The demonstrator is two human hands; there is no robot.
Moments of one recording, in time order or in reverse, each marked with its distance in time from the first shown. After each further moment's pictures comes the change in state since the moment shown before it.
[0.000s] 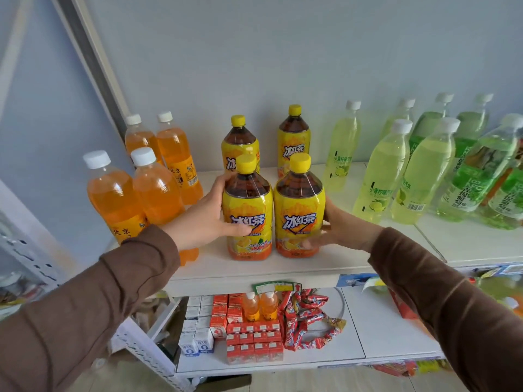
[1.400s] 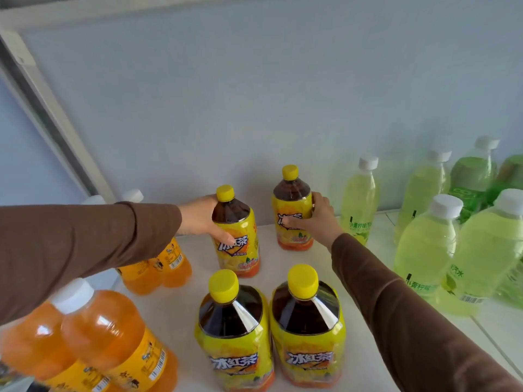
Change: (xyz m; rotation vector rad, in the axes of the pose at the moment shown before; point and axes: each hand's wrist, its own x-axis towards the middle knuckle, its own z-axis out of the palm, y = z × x) left_hand 0.214 -0.010 -0.095 0.257 -0.218 -0.054; right_hand 0.204 0.004 -0.076 0.026 0.598 0.063
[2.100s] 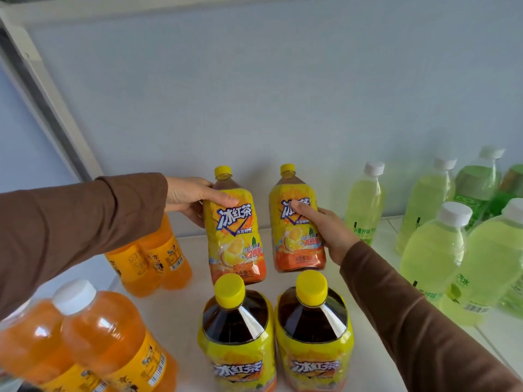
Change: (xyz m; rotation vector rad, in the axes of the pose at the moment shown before) left_hand -0.007 0.024 -0.048 -0.198 -0.132 -0.168; right_hand -0.026 -0.024 -0.015 0.578 -0.254 0.172
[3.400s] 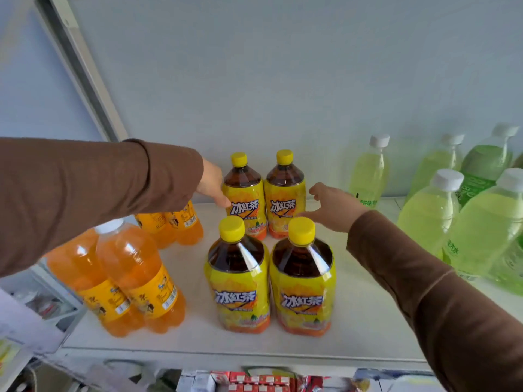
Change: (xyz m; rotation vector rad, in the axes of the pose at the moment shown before) left_hand -0.042 0.028 0.055 0.902 0.083 -0.372; right_hand -0.052 -0.025 0.002 -1.239 -0.014 -0.107
